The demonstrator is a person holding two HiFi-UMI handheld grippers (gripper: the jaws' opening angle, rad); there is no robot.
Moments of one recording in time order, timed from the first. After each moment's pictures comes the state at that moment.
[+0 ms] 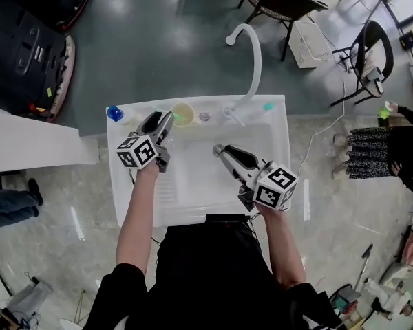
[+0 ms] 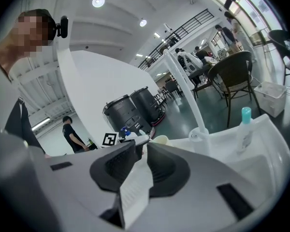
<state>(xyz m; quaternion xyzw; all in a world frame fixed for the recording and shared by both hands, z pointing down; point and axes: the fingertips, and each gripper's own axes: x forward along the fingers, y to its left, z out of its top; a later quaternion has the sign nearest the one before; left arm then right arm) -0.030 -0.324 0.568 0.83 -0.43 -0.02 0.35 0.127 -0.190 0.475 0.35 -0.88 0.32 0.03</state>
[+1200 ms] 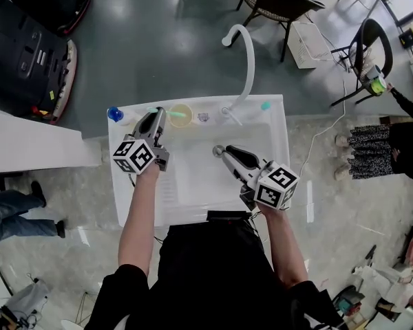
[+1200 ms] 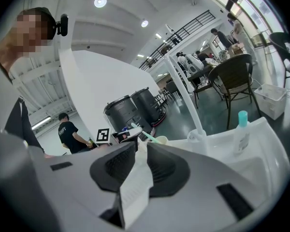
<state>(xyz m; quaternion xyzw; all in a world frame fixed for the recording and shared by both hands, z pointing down) -0.029 -0.322 0.514 0.85 -0.44 -0.08 0.29 0.139 -0.183 0.473 0.35 -0.88 0.31 0.03</state>
